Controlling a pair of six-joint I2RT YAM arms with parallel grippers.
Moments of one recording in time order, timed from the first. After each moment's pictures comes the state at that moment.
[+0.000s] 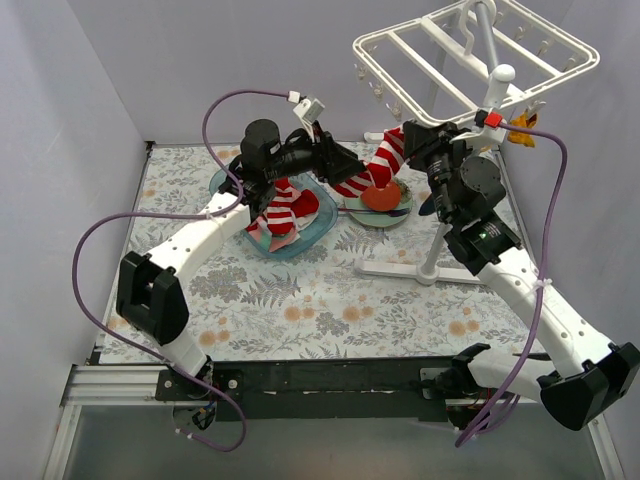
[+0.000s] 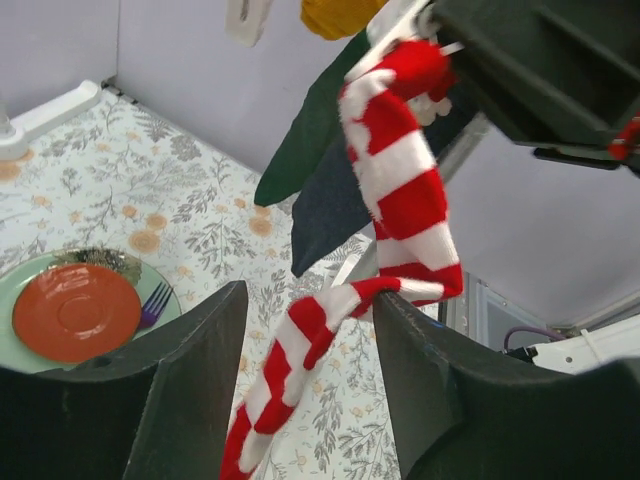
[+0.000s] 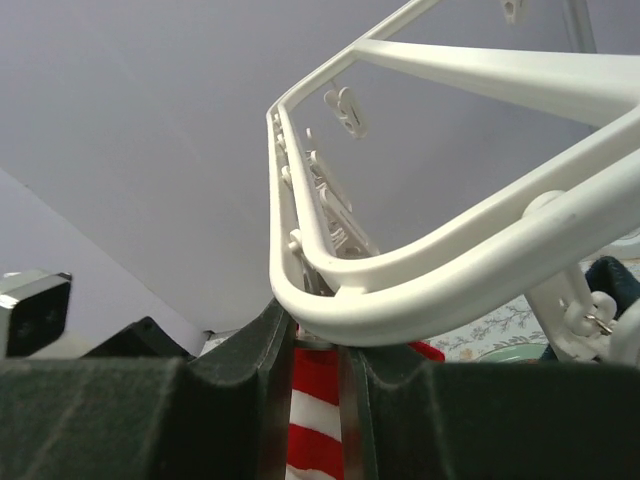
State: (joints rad) left arm -0.55 1.67 1.48 0.25 0.69 -0.48; right arm 0.58 1.13 1.18 0.18 0.41 0.49
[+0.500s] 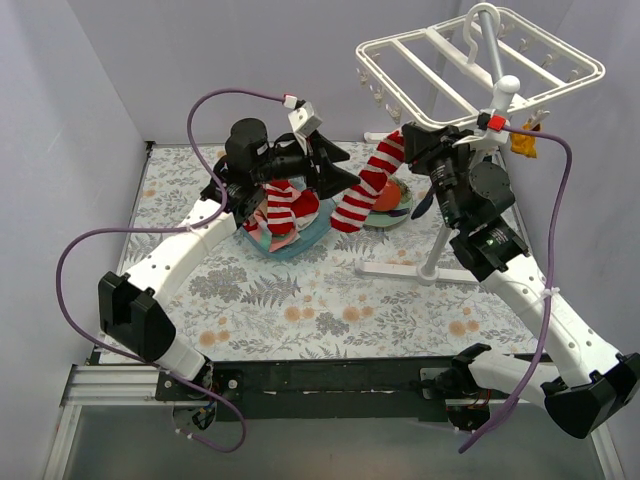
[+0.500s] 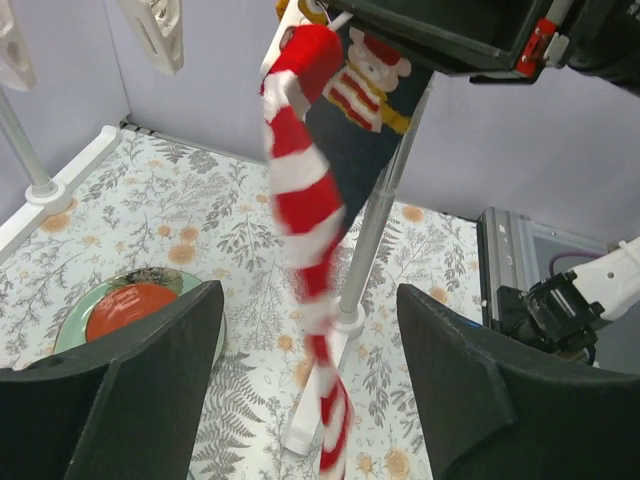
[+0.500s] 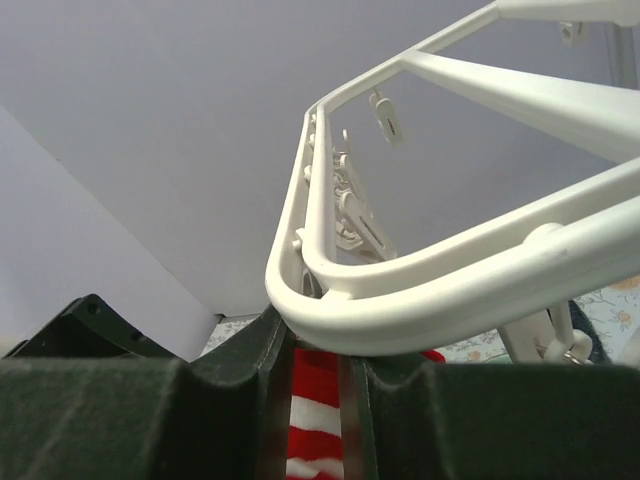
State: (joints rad) left arm -0.55 1.53 1.46 0.13 0.78 -0.19; right arm 0.58 1.08 1.17 0.16 0.34 0.45
